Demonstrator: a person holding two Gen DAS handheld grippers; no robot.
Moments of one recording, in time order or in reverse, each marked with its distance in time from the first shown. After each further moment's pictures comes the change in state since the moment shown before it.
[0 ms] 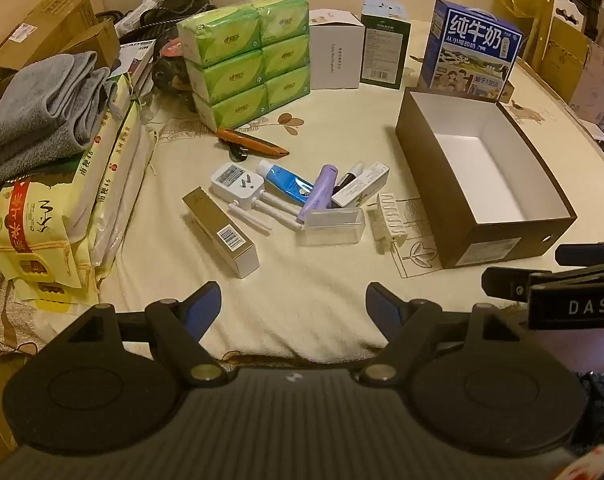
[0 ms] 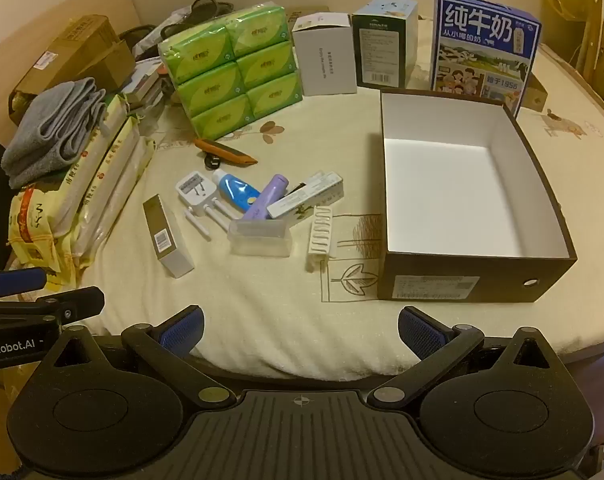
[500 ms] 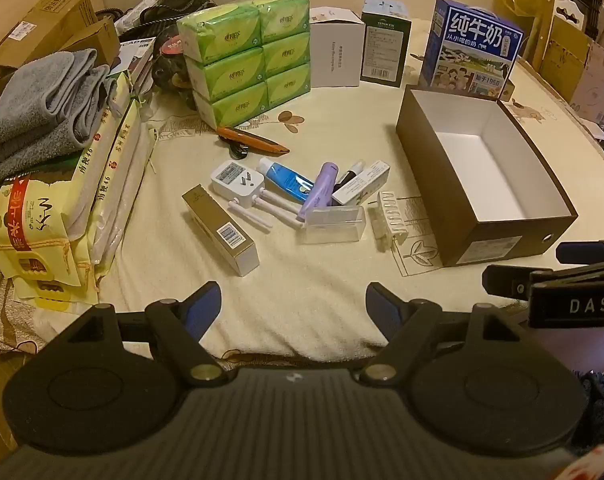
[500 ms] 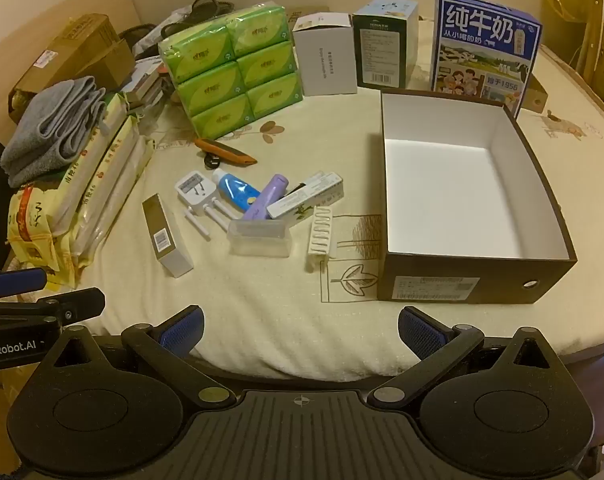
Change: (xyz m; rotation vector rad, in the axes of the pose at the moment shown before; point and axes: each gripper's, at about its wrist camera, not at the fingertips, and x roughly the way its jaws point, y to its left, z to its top) left arm 0.000 0.000 0.000 0.001 0.002 0.003; right arm 0.001 0.000 0.000 -0.004 -0.001 -0.007
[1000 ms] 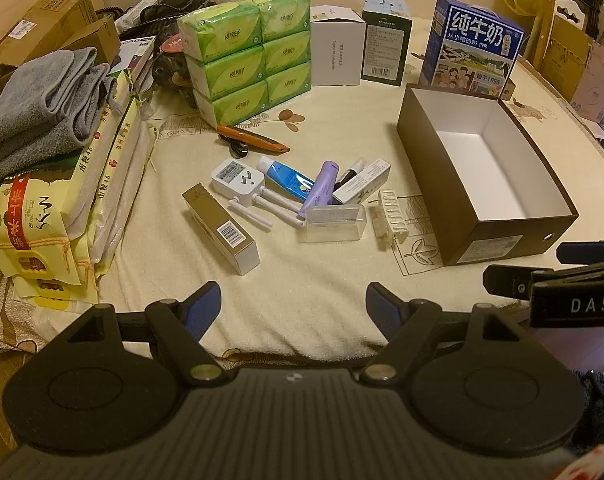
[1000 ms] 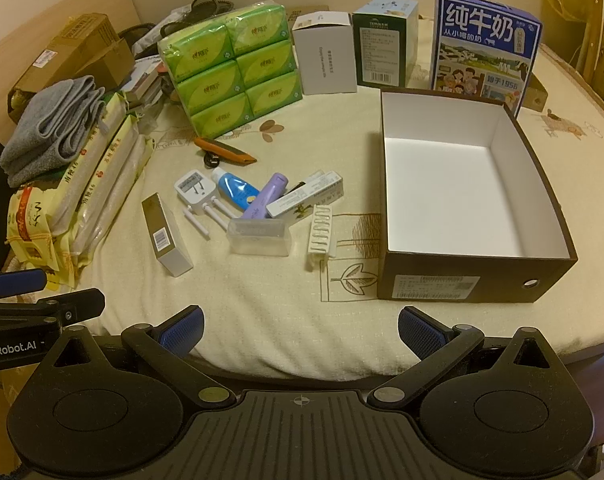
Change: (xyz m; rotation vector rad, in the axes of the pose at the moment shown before) left arm 0.000 0.000 0.000 0.000 0.000 0.001; right arm 0.001 0.000 0.000 0.000 0.000 -0.001
